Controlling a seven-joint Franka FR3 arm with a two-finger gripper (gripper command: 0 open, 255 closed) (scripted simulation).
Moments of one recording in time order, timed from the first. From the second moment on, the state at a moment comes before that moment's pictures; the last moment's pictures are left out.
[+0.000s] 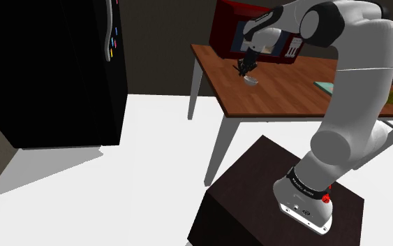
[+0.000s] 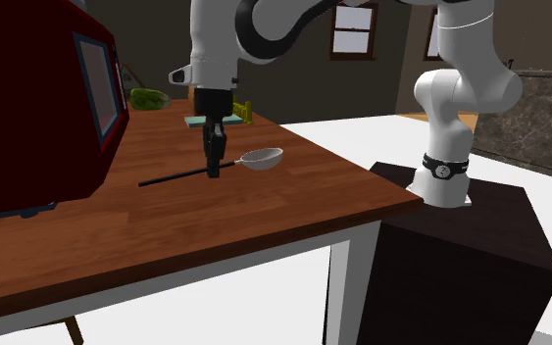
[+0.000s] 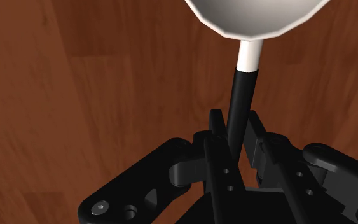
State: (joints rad) arm -0.36 0.48 -0.35 -1.65 0.32 2.20 -0.22
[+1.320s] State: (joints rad) arm -0.40 0.41 -0.39 -1.54 0.29 2.00 -0.24
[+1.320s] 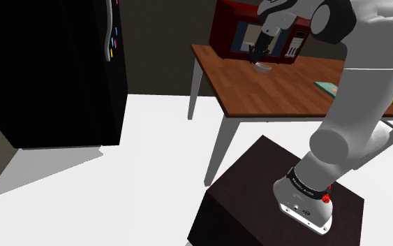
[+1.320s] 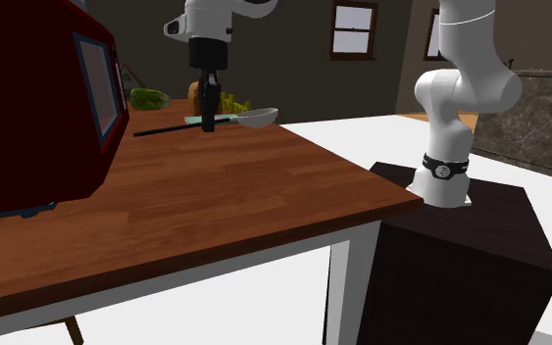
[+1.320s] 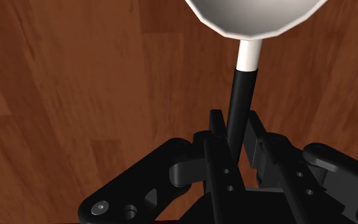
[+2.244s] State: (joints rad) arm -0.64 0.48 -0.44 -1.47 0.36 1.95 -0.54
